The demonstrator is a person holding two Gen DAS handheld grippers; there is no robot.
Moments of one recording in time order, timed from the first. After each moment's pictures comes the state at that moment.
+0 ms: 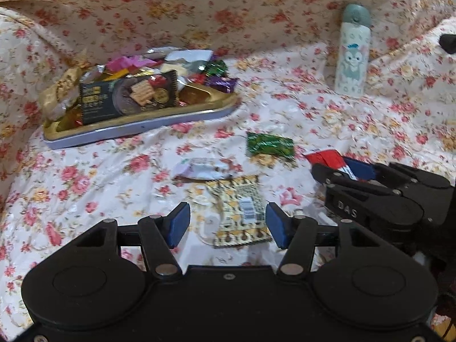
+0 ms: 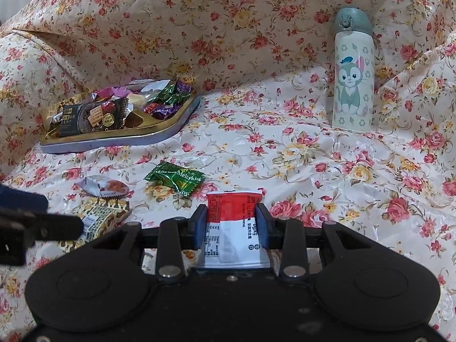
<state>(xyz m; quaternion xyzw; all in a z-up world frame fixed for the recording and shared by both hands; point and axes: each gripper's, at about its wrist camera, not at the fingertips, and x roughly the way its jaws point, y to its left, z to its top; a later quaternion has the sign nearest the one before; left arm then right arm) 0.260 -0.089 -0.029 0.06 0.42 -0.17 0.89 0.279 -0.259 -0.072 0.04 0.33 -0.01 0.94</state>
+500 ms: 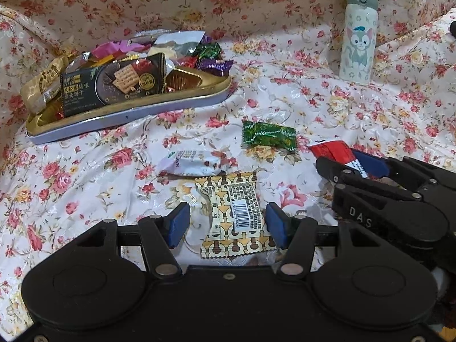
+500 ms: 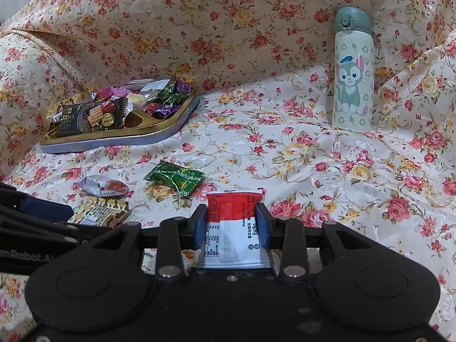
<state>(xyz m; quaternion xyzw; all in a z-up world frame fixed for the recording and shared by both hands) 0.279 -0.104 -0.047 0.06 0.45 -0.16 0.88 0.279 -0.259 -0.072 0.05 0.33 -0.01 0.94</state>
